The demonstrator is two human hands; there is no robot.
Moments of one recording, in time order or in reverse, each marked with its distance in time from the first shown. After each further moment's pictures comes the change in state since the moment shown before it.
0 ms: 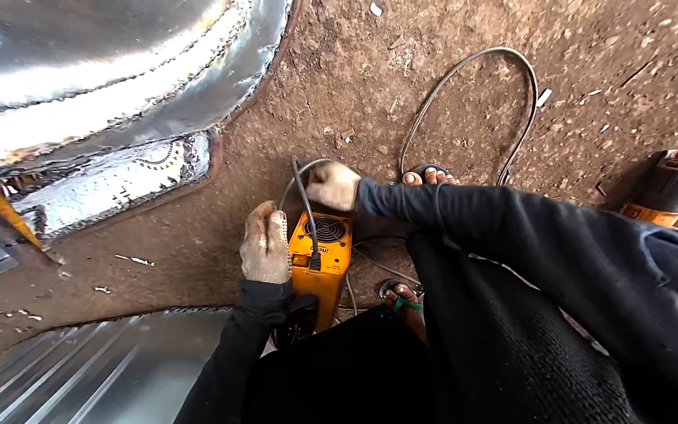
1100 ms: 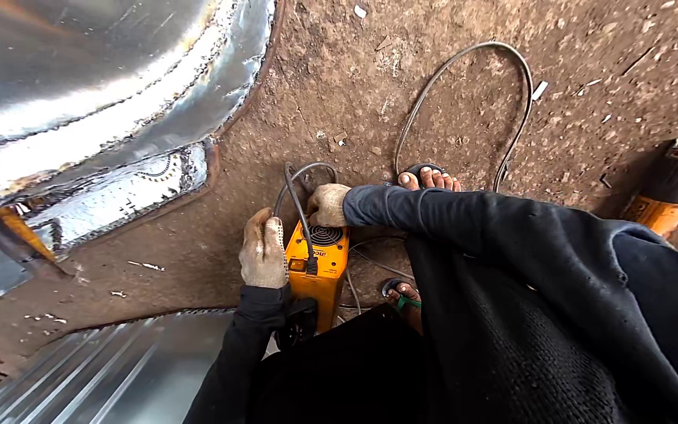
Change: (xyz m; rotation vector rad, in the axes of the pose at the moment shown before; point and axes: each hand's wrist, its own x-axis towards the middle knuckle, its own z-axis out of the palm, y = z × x) left_hand 0.002 -0.002 0.001 -0.005 -0.025 -0.037; right_hand 0.001 0.007 0.018 -0.364 -0.327 0.020
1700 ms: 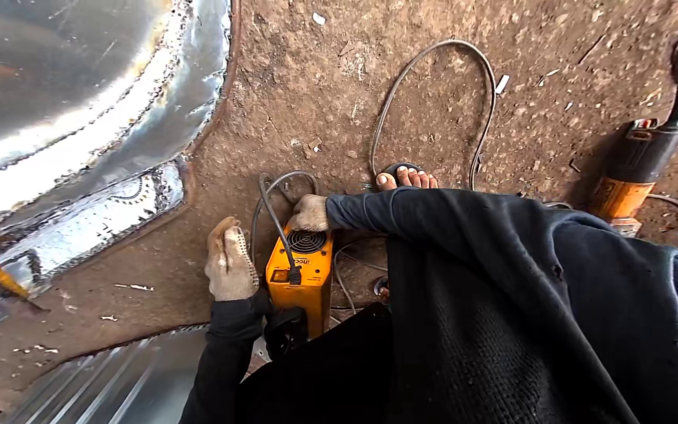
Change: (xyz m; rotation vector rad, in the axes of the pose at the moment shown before) left_hand 0.015 -0.002 -0.013 -0.116 0.057 0.079; right_hand 0.009 0.011 0.024 0.483 0.042 0.134
